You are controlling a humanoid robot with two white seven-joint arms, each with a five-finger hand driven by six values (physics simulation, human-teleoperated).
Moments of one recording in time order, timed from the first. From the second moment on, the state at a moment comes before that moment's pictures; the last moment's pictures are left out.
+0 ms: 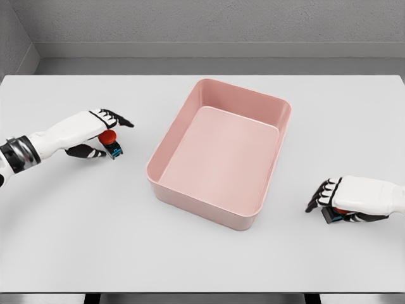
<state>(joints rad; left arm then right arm) -0.51 0.76 -0.62 -1.26 -0.44 -0.61 -0.15 -0.63 -1.31 1.15 -1.68 0.35 -0.61 0.11</state>
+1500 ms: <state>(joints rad) -0.58 0.80 -0.61 -1.26 -0.38 -0.61 -0.17 -0.64 -1.33 1.02 -1.69 0.35 -0.61 0.16</state>
